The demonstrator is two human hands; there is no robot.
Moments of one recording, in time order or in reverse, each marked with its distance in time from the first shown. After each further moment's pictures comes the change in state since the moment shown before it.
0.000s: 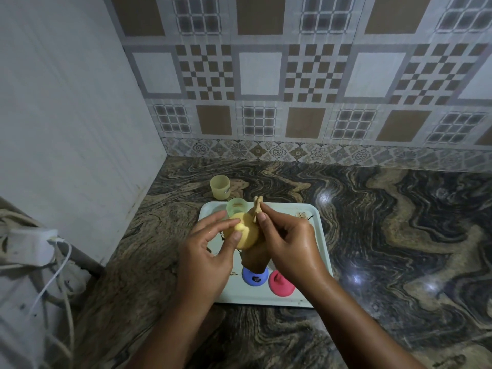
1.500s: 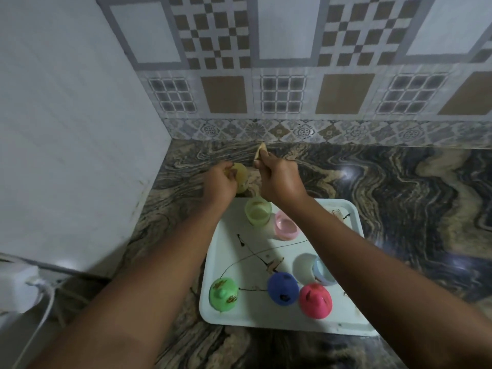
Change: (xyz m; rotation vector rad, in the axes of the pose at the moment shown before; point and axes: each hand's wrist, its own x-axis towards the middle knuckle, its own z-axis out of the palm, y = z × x) left_hand 0.222 -0.153 0.075 0.439 -0.114 -0.215; right_hand 0.206 0.102 0.087 -0.452 0.015 -0.360
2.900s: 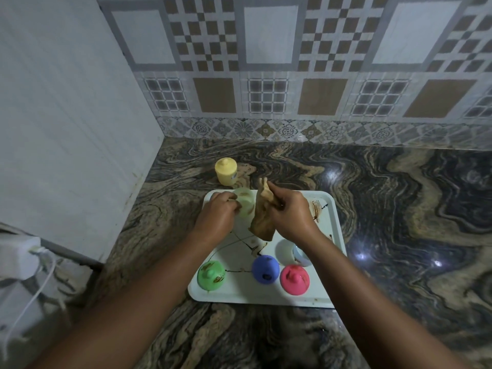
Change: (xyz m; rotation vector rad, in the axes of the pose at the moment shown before) left_hand -0.100 -0.029 -0.003 0.376 -0.225 0.478; right_hand -0.102 -0.030 -0.075 0.244 -0.208 0.425
